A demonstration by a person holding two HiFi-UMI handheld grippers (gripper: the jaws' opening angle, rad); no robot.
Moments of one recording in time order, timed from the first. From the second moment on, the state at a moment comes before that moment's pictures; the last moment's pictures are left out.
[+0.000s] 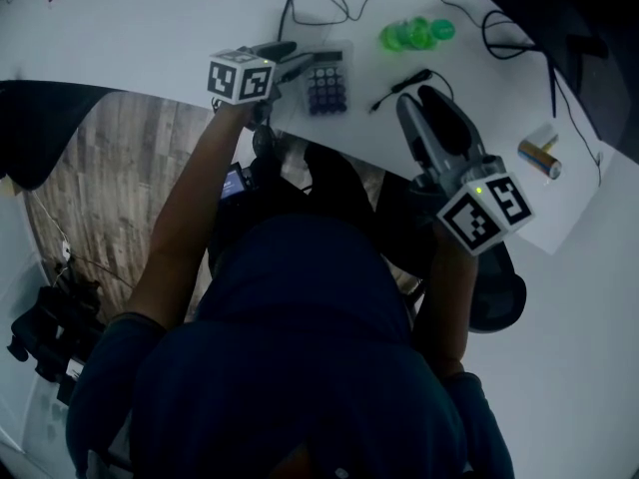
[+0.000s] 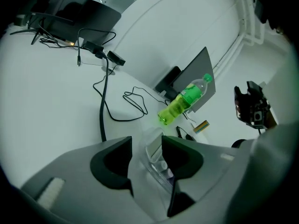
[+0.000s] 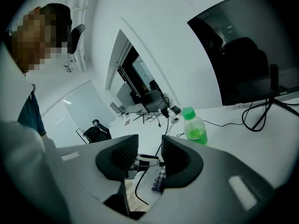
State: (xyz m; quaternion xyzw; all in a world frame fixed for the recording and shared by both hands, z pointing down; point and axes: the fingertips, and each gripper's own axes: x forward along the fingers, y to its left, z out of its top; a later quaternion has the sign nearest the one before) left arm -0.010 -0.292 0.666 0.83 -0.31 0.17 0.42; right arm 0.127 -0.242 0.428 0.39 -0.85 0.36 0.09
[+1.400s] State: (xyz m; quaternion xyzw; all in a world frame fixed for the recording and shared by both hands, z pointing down) left arm -0.001 -0.275 0.611 0.90 -0.26 0.22 0.29; right arm 0.106 -0.237 0.419 0.40 -0.85 0.34 0.09
